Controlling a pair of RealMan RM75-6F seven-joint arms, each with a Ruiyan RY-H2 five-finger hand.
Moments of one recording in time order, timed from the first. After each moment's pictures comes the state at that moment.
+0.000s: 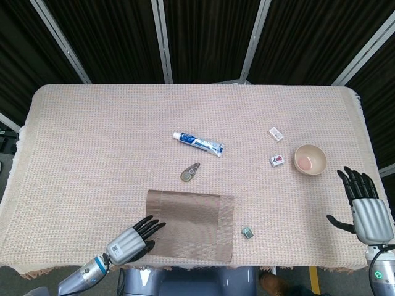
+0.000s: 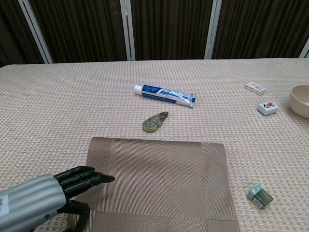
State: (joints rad) left arm -0.39 -1.72 0.26 -1.13 1.93 1.28 0.00; right arm 0.10 -1.13 0.08 -1.59 -1.53 1.51 0.04
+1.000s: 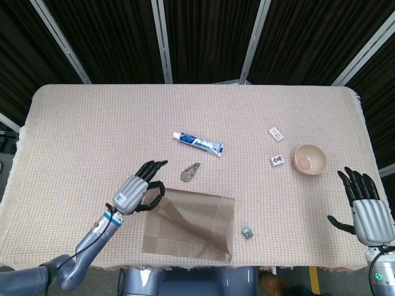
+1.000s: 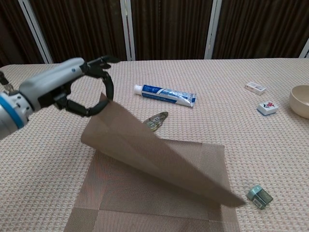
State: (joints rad) left arm -0.57 -1.61 -0.16 -1.47 1.54 1.12 -0.15; right arm 0.10 -1.12 0.08 -1.60 -1.53 1.51 0.01
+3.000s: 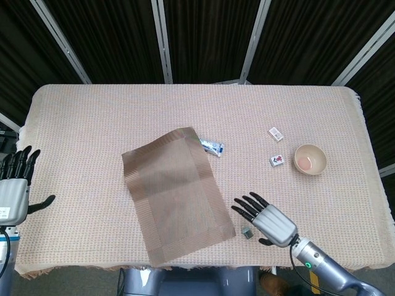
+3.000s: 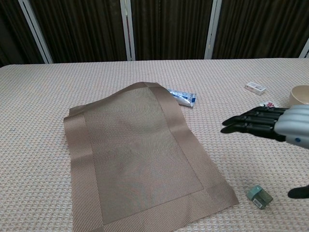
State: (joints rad) left arm -0.20 -1.12 -0.09 -1.86 1.35 1.54 0.32; right arm 0.45 -1.23 -0.03 -1.67 -1.85 1.01 -0.14
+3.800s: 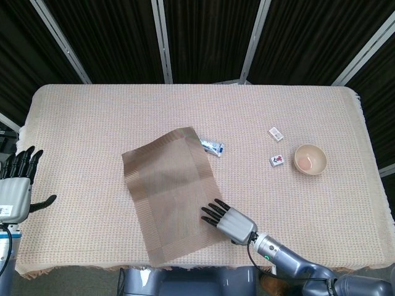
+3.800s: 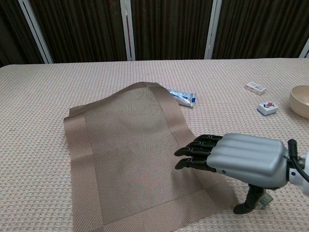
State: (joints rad) left arm -0.20 -1.13 -0.11 -1.81 1.33 1.49 0.30; right arm 0.58 -1.51 0.01 -1.54 -1.73 0.83 -0.34
